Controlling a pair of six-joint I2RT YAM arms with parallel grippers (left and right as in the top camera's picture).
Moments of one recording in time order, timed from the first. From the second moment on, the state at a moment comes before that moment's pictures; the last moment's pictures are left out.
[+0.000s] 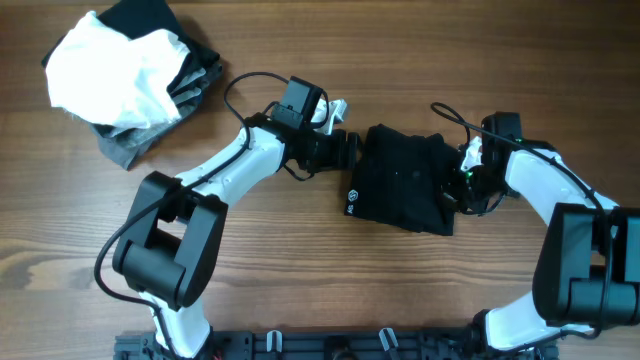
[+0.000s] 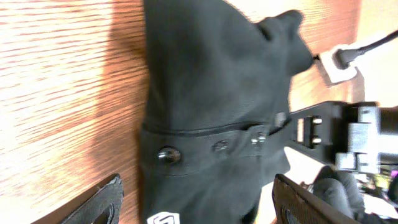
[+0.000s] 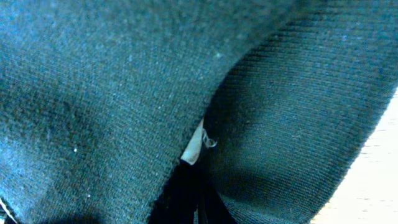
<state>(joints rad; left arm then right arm) -0.48 1.93 1.24 -0.40 0.64 -0.46 -0.08 1.74 0.91 -0.73 -0.41 0.36</state>
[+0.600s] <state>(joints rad) -0.59 2.13 1.27 -0.17 0.82 -0.36 -0.09 1.76 0.92 -0.72 -0.45 0.38</state>
